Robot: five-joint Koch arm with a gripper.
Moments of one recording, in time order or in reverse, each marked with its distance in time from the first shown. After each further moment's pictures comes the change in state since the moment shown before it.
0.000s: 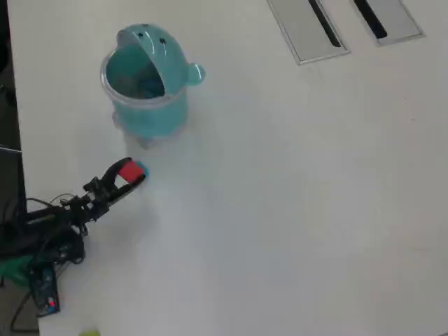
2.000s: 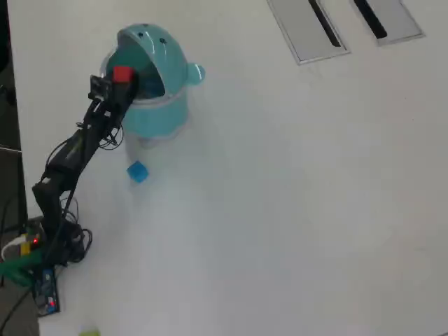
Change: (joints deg) arm -27.4 -51.6 -77.9 25.2 -21.9
